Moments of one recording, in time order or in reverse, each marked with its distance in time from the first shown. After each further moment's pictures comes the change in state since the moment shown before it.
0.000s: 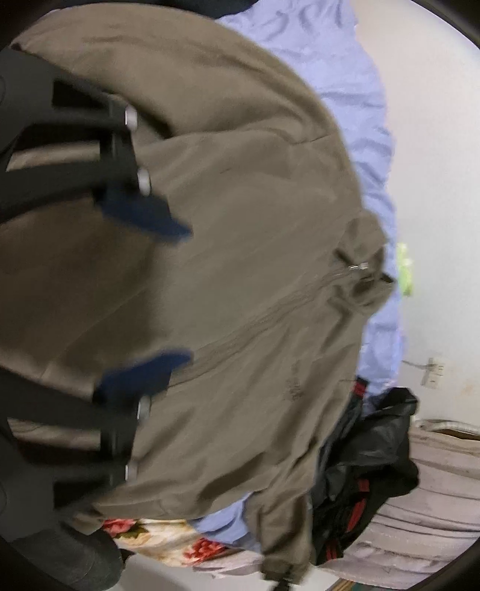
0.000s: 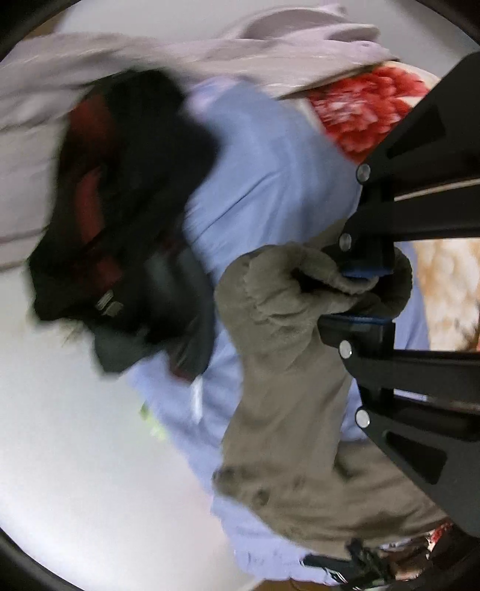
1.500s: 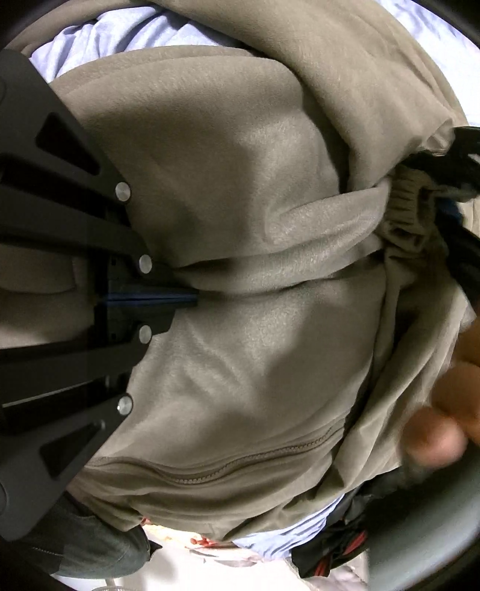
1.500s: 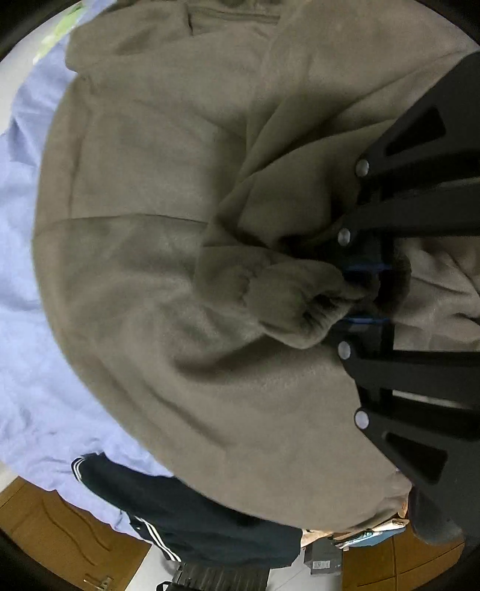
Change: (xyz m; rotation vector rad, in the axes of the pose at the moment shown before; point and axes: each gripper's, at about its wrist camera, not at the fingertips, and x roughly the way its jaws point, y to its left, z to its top) left arm 0.040 0.072 -0.079 -0.179 0.232 -0.083; right arm 0.277 0.643 -0.125 -0.600 0.682 0.400
